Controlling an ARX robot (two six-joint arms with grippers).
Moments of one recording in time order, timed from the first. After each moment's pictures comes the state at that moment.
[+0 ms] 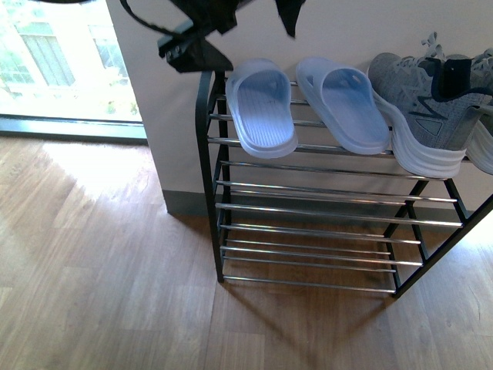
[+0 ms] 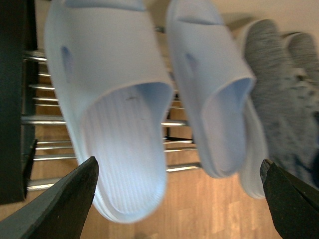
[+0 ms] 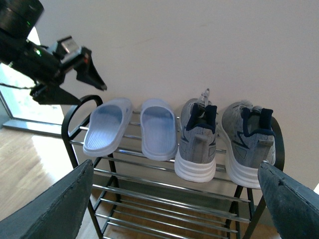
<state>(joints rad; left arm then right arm) -0.37 2.28 1.80 -0.26 0.34 -0.53 0.00 0.00 0.02 0.00 0.00 -0.01</state>
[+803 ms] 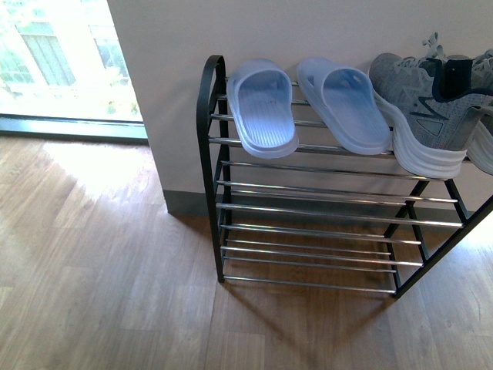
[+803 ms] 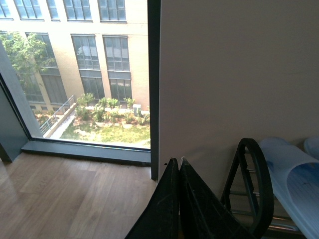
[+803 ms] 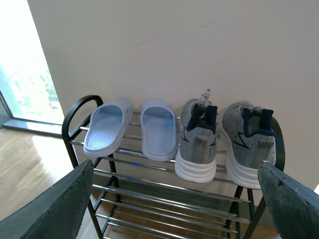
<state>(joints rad) -0.16 1.45 0.44 1.00 -0.15 -0.01 0.00 0.00 0.02 0.00 0.00 -0.01</state>
